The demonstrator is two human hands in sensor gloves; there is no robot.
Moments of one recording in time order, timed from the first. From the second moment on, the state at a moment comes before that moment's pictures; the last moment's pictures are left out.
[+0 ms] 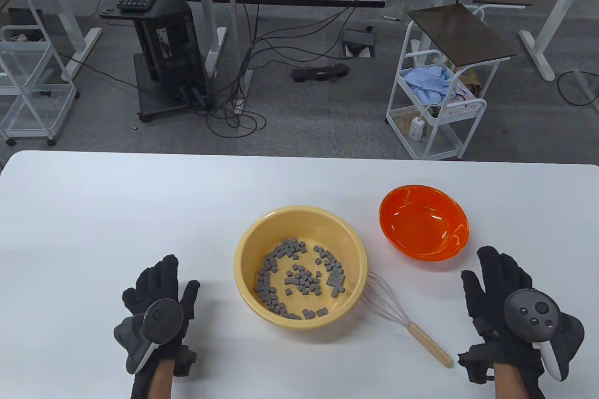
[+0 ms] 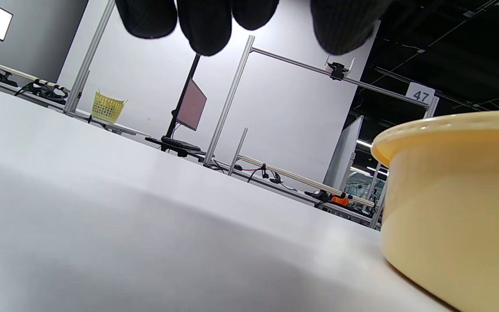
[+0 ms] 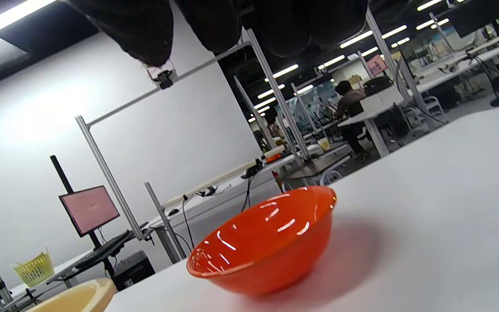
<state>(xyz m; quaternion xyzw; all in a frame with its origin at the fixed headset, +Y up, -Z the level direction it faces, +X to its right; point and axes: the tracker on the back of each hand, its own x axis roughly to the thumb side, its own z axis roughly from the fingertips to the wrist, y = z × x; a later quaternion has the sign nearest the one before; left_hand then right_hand) -0.268 -0.748 -0.268 0.14 0.05 0.15 0.98 0.317 -0.643 -0.256 -0.07 -0.16 0.95 0.26</state>
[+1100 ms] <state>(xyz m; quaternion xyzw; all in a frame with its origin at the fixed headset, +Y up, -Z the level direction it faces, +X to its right) -0.241 -0.749 -0.274 0.15 -0.01 0.16 0.98 0.280 -0.719 -0.265 0.03 -0.13 0.98 0.17</state>
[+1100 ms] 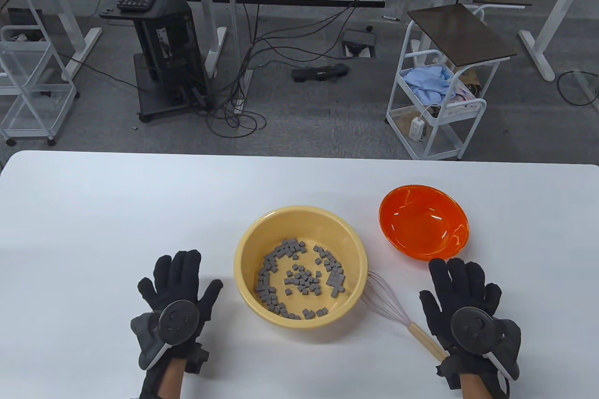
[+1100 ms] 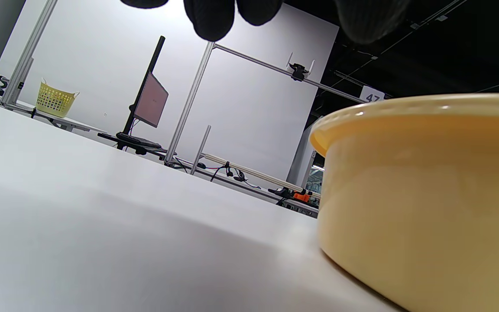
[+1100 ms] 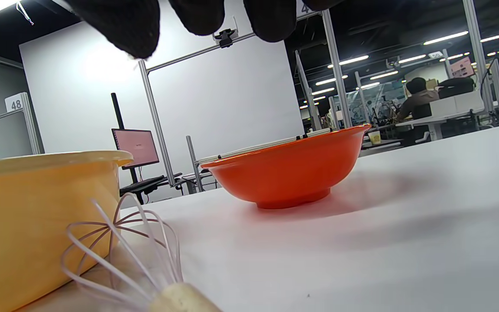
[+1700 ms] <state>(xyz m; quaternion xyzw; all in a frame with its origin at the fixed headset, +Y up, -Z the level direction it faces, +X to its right) -0.239 -0.751 -0.275 0.13 -0.01 0.14 0.98 0.283 -0.722 -0.266 0.03 -0.13 0.98 0.17</state>
